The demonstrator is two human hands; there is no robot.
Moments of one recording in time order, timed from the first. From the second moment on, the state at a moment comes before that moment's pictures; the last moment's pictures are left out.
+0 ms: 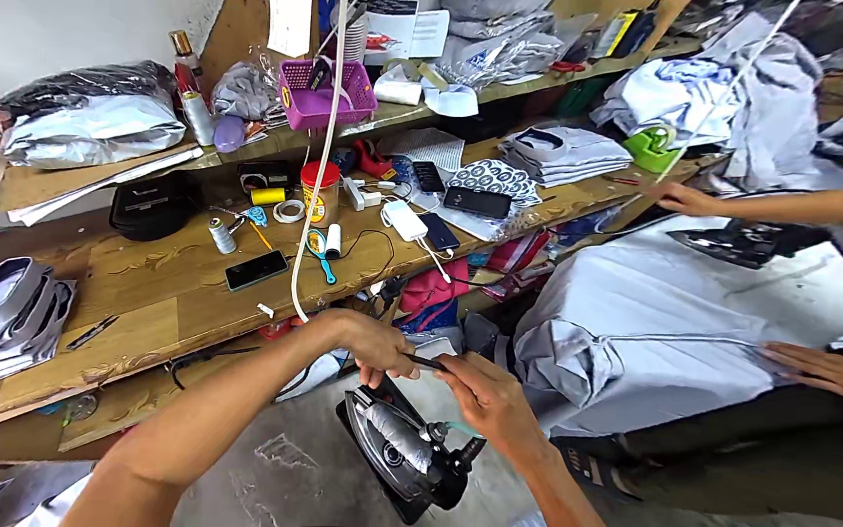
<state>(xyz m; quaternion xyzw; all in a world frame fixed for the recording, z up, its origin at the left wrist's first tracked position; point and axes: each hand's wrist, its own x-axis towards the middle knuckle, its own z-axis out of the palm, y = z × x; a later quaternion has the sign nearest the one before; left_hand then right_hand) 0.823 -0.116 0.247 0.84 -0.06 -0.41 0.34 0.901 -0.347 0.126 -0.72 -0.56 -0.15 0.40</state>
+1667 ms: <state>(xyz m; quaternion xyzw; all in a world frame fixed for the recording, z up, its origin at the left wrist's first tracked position) 0.428 -0.180 0.038 0.80 0.38 -0.04 0.45 0.806 -0.261 0.084 -0.87 -0.40 0.28 0.08</state>
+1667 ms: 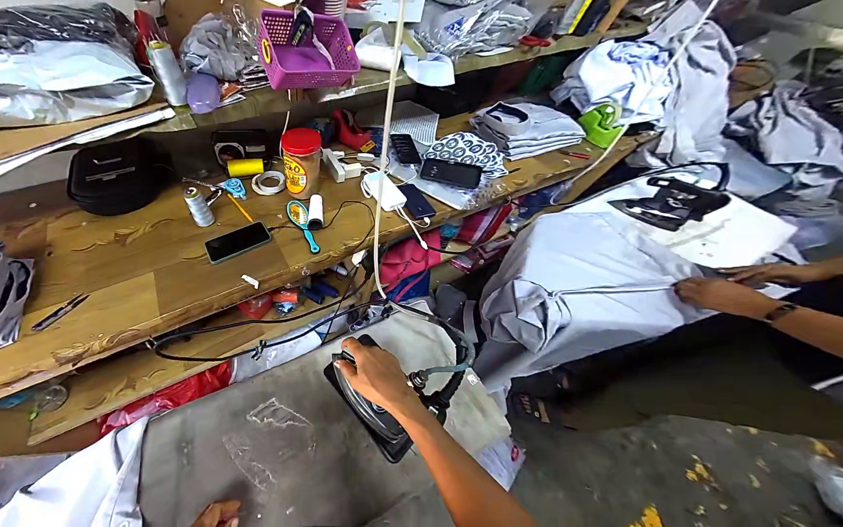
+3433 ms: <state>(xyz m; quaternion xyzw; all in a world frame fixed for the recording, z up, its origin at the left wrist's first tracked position) 0.127 -0.128 0.033 0.34 0.65 0.43 0.53 0.628 -0.157 0.081 -0.61 -0.42 0.58 0.35</state>
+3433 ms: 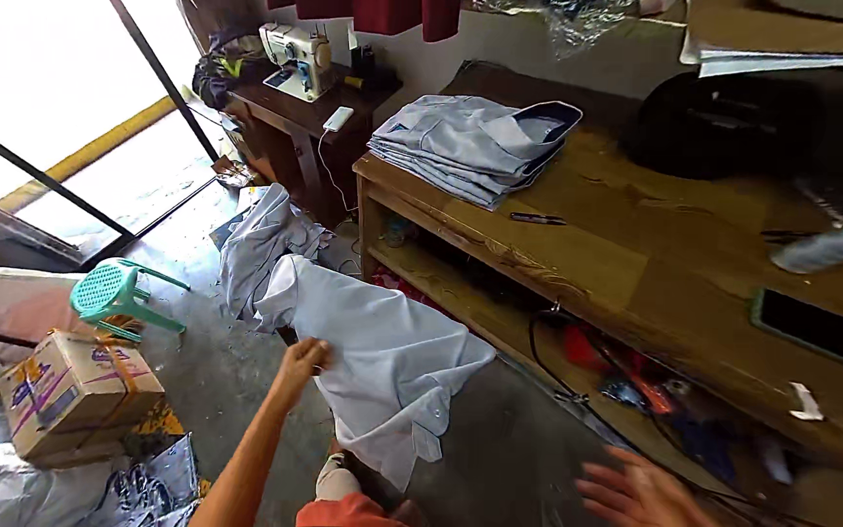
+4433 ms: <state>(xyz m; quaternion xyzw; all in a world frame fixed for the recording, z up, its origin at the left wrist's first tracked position) 0.208 -0.152 0.037 0.69 0.56 0.14 0.43 0.463 -0.074 0.005 -0.68 -0.19 0.54 0.45</state>
